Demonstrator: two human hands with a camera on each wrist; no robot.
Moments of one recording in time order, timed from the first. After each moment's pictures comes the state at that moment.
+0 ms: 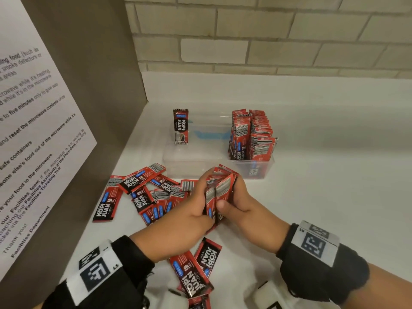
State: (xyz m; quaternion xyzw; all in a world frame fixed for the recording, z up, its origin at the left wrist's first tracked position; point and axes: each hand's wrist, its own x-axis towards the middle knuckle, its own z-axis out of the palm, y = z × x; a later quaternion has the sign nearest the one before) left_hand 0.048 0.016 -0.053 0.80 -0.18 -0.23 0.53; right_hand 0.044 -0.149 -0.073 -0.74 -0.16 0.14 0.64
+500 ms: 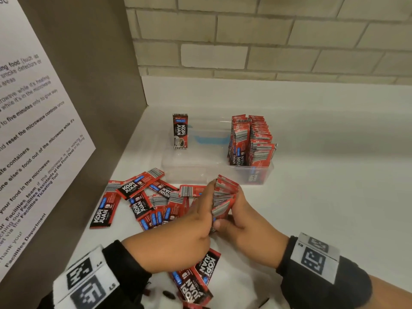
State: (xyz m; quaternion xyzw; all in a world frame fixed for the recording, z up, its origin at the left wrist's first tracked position) left_hand 0.046 0.014 -0.041 0.87 -0.26 -0.27 0.31; right_hand 0.041 -0.148 -0.075 -0.80 -0.17 0.11 0.56
